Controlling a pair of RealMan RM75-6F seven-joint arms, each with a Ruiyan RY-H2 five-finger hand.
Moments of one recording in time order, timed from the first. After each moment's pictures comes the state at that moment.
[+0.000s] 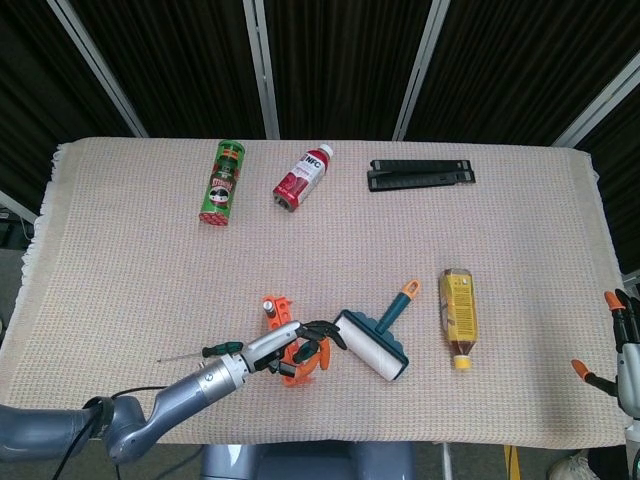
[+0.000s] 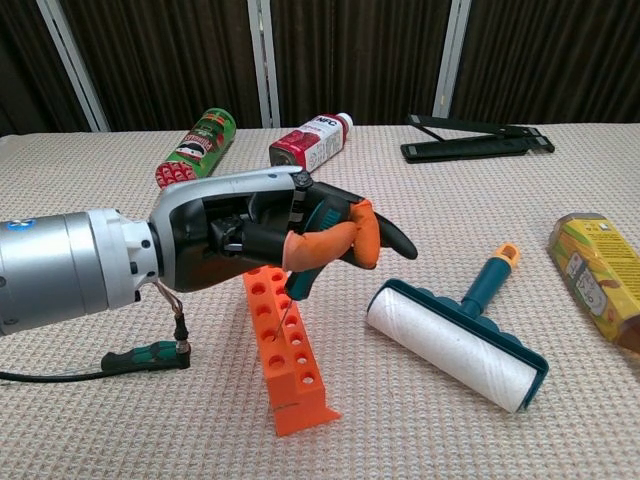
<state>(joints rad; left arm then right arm) -0.80 -1.53 -0.09 -1.72 1.55 0.82 -0.89 -0.01 -1.23 0.11 -1.36 -1.47 1.58 0.16</state>
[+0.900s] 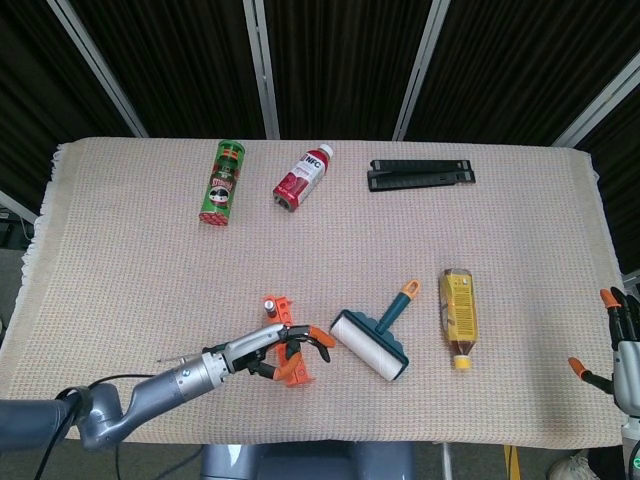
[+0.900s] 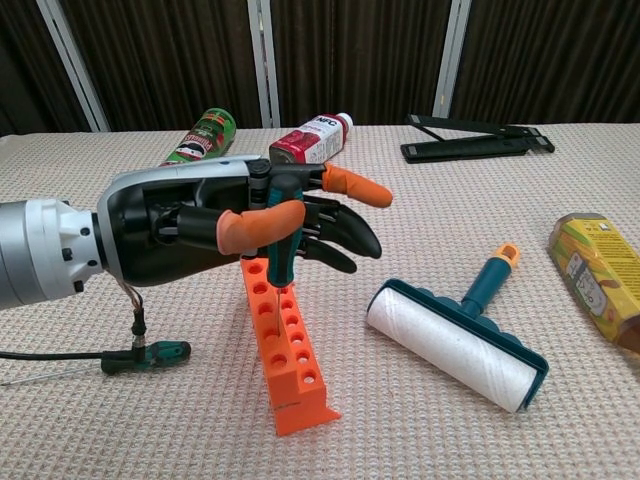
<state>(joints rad) -0.85 -1.45 0.05 -1.63 1.76 0.99 -1.26 0.00 -1.24 0.12 -1.38 -1.47 1.58 0.14</state>
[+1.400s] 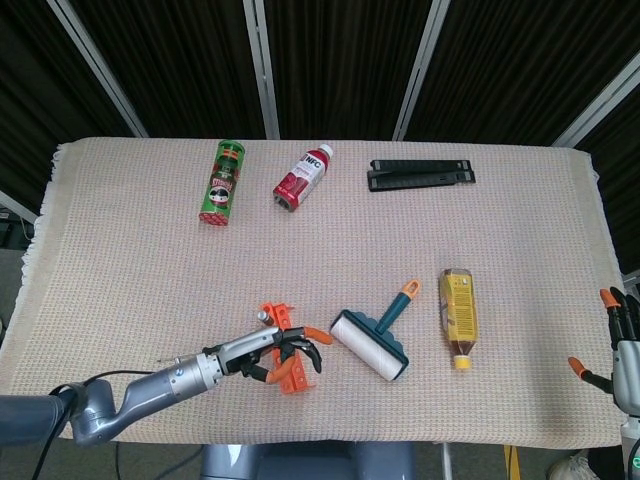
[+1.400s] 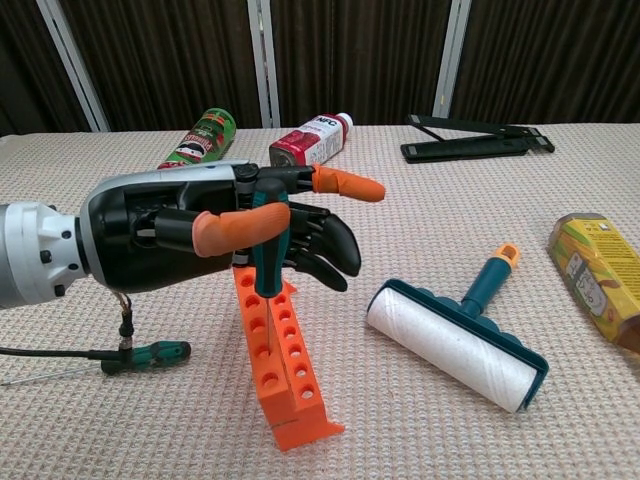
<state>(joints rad) -0.88 -1.44 0.12 -1.59 1.81 1.07 -1.39 0.00 -1.24 0.12 -1.38 -1.47 1.58 0.13</state>
